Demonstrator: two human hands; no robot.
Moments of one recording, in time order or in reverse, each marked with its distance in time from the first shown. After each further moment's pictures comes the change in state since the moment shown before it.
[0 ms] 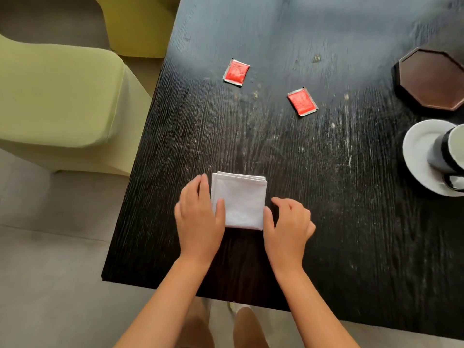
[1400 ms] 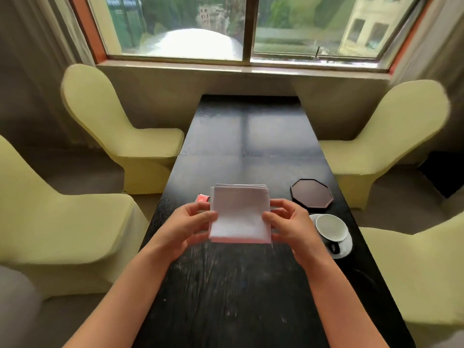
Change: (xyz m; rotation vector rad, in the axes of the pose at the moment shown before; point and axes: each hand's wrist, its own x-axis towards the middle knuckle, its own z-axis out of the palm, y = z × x) left_hand -0.001 0.174 -0.217 -1.176 -0.505 -0.054; right_hand 0.021 -0.038 -0.306 1.047 -0.239 -0.115
